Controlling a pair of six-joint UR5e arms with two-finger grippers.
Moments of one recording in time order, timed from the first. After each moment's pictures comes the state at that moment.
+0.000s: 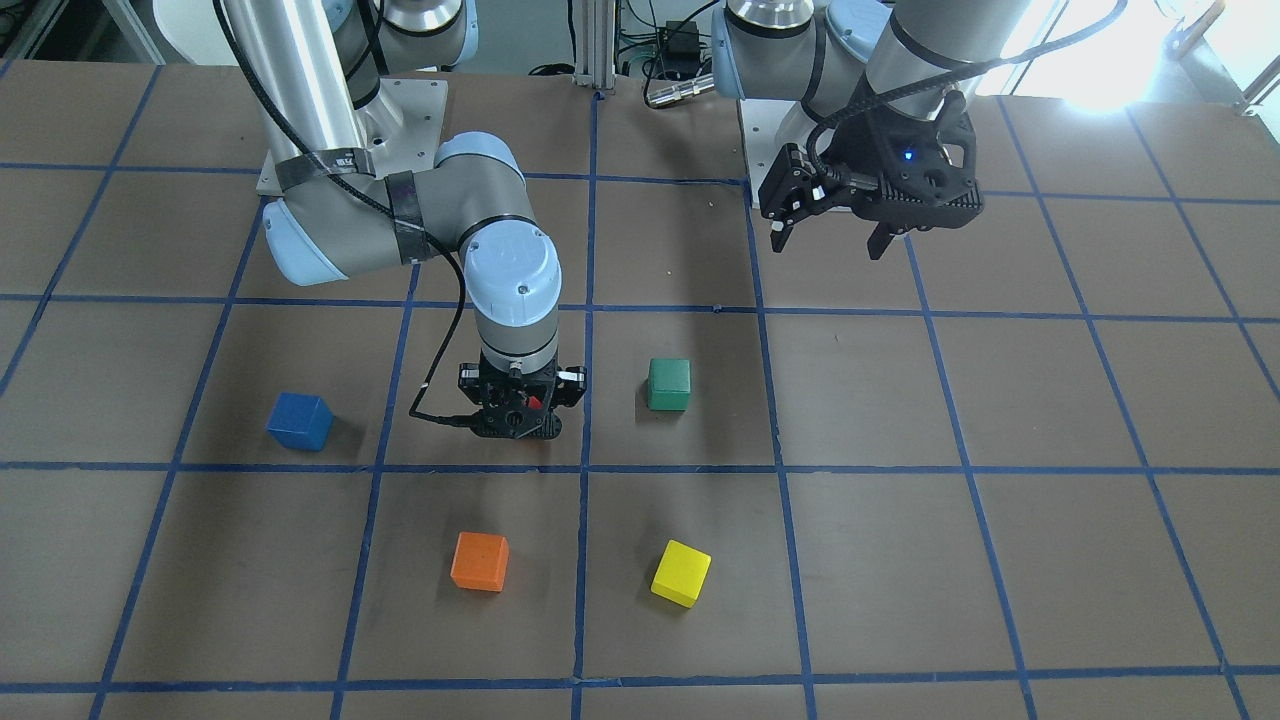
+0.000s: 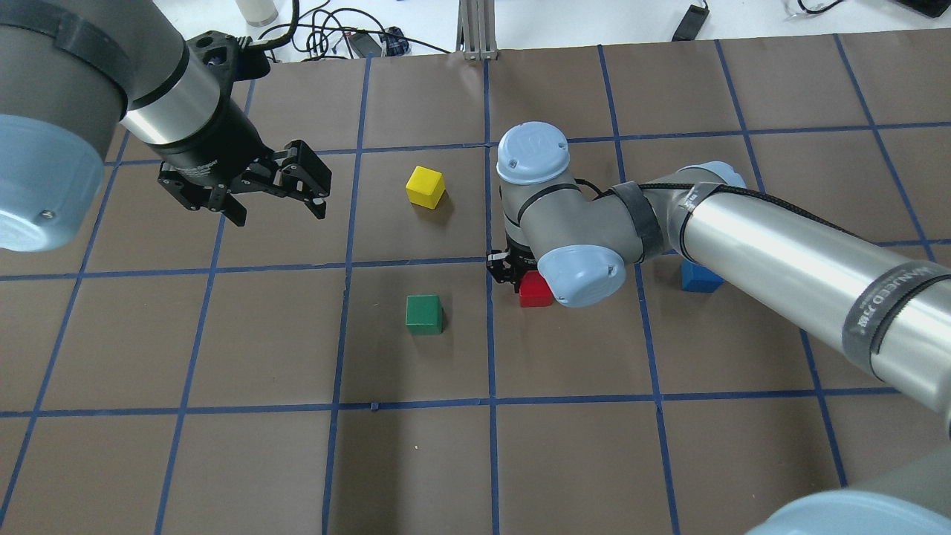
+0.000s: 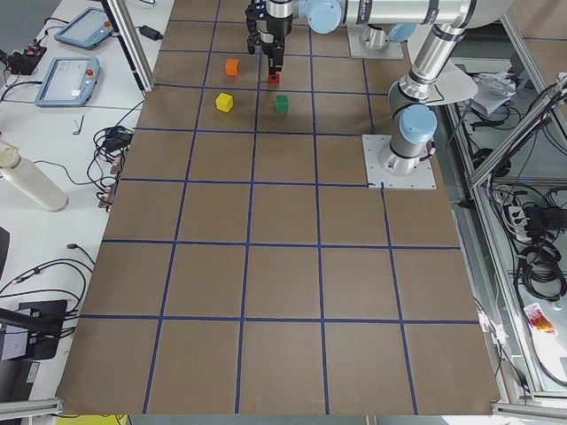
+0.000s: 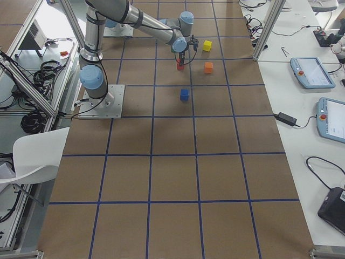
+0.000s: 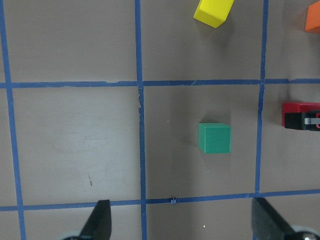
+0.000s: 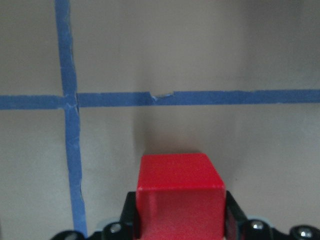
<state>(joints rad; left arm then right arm) -1.58 -1.50 -1.68 -1.51 1.49 -0.01 1.89 -1.15 1.82 -2.18 -1.60 0.31</state>
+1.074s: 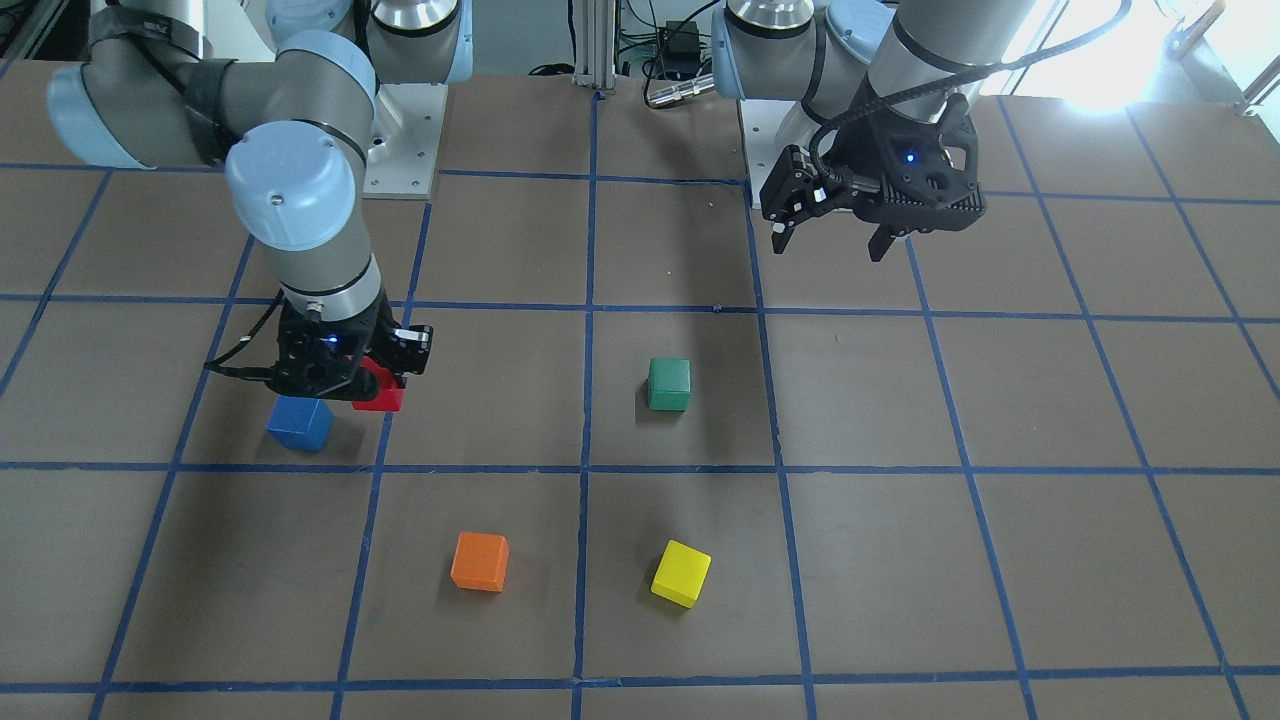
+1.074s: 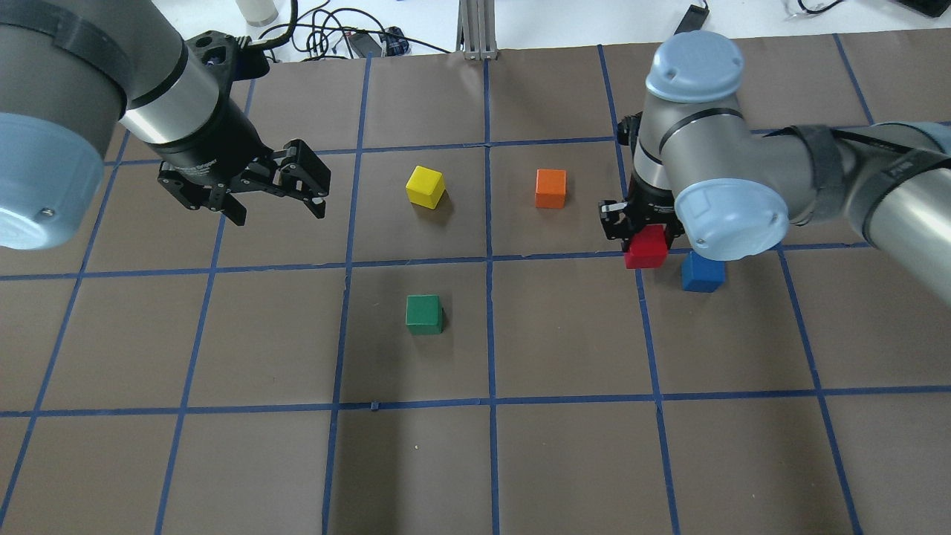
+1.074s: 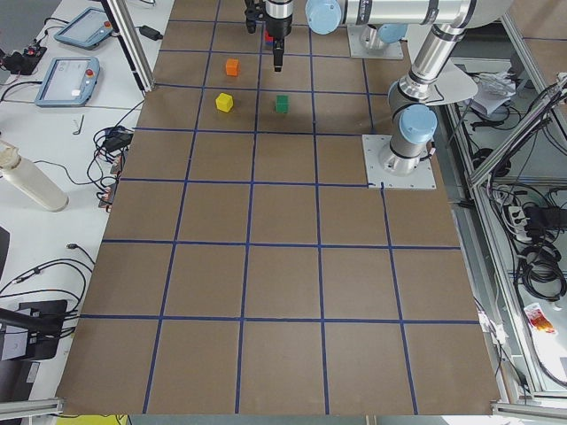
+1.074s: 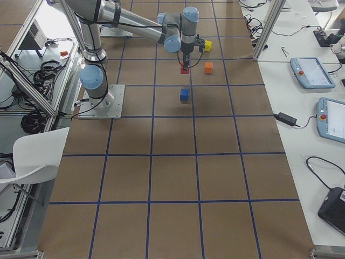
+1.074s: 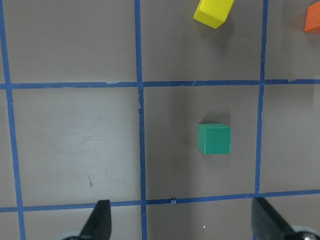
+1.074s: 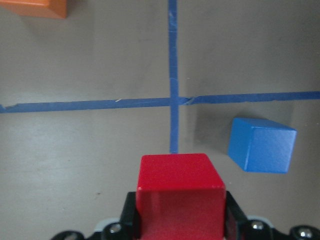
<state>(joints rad) -1.58 -1.50 -1.68 -1.51 1.48 -0.01 1.61 -1.41 1.88 -1.99 -1.65 0.07</state>
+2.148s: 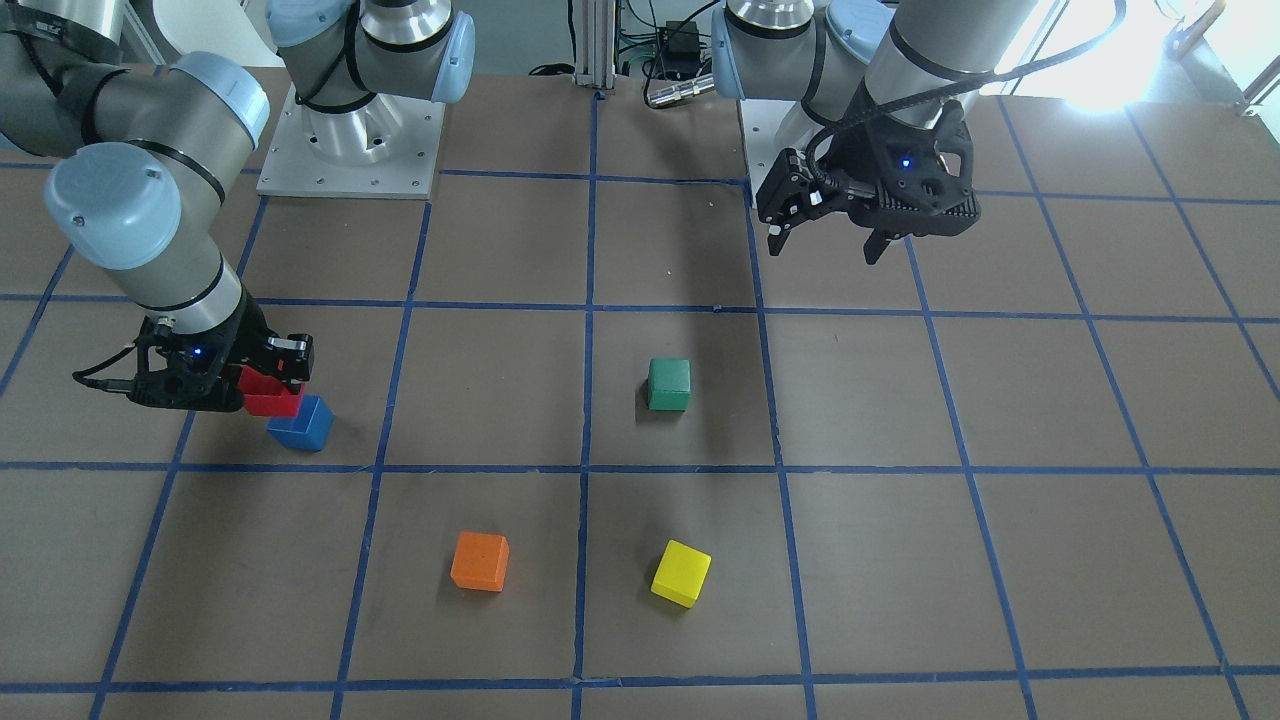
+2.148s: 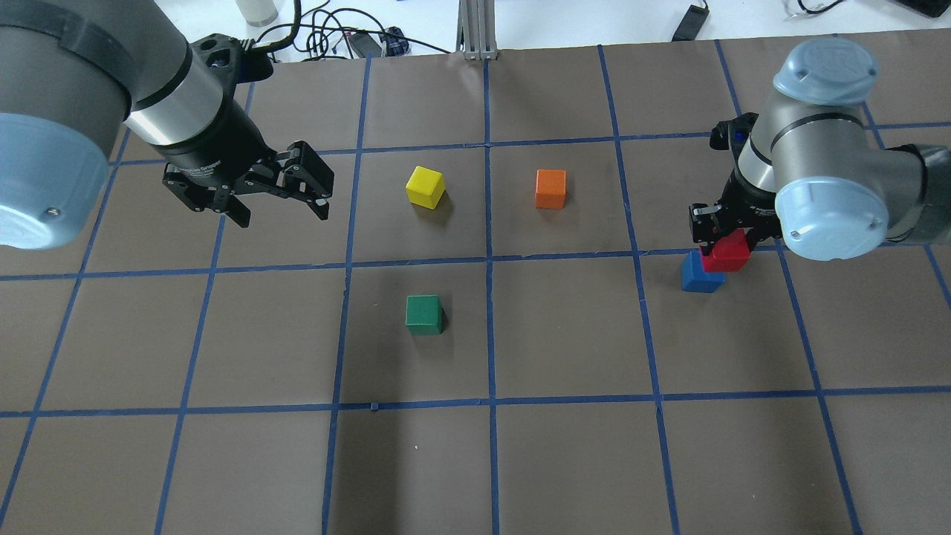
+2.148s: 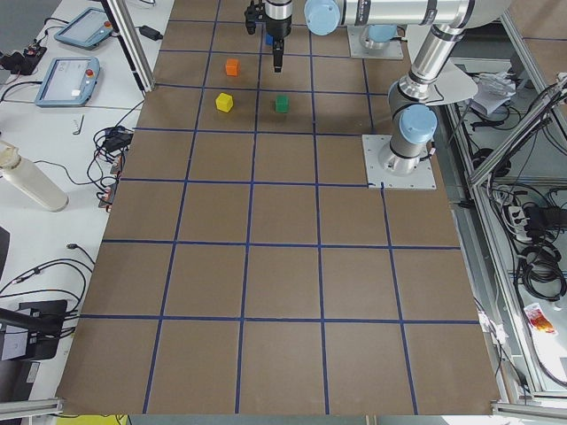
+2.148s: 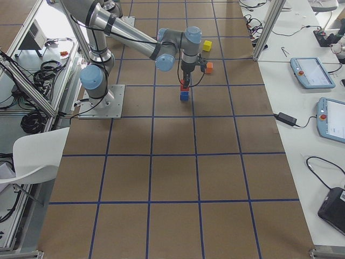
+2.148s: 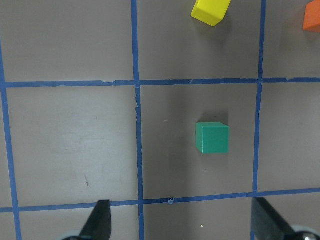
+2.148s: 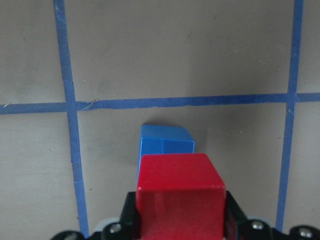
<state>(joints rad) -1.58 -1.50 -1.69 -1.51 1.47 -0.01 1.40 -1.41 1.95 -2.07 -1.64 -0.15</state>
